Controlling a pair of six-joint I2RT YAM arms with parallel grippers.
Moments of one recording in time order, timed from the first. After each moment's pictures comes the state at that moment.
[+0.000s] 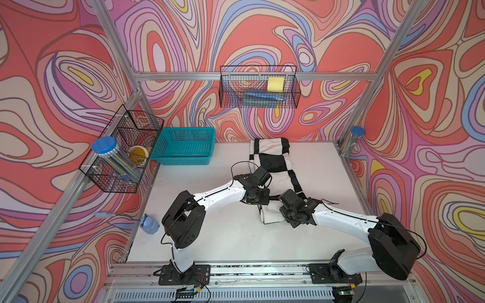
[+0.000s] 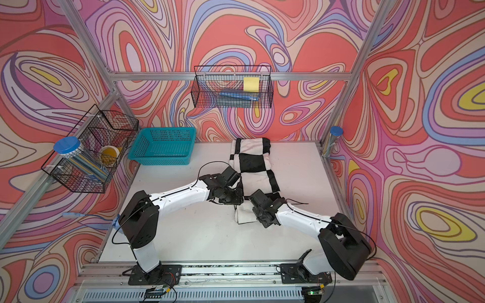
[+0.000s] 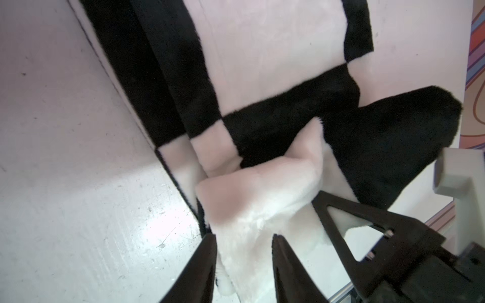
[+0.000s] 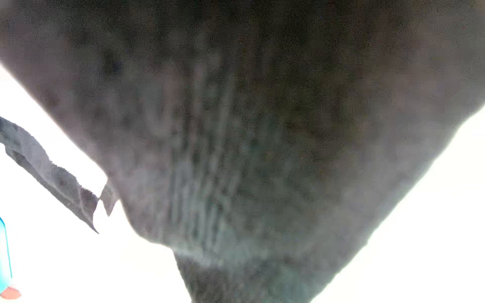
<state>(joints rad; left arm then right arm) -0.80 1.83 1.36 -0.63 0.15 -0.65 0.70 1.36 0.72 -0.57 0.15 1.63</state>
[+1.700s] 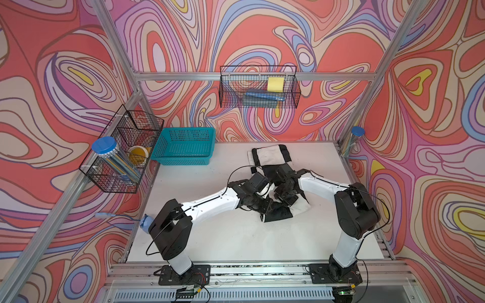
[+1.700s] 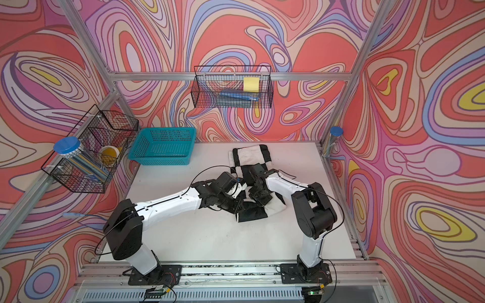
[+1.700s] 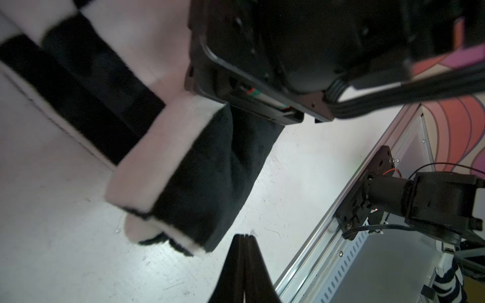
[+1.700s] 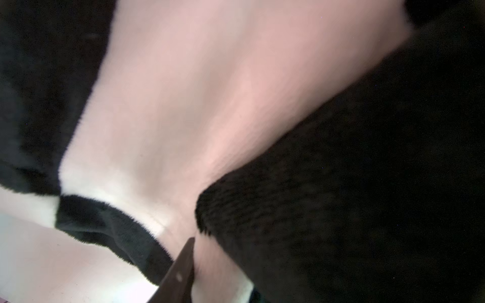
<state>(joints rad) -0.85 1.71 1.24 -0.55 0.35 -0.43 0.46 1.83 1.21 -0.77 -0.13 1.24</state>
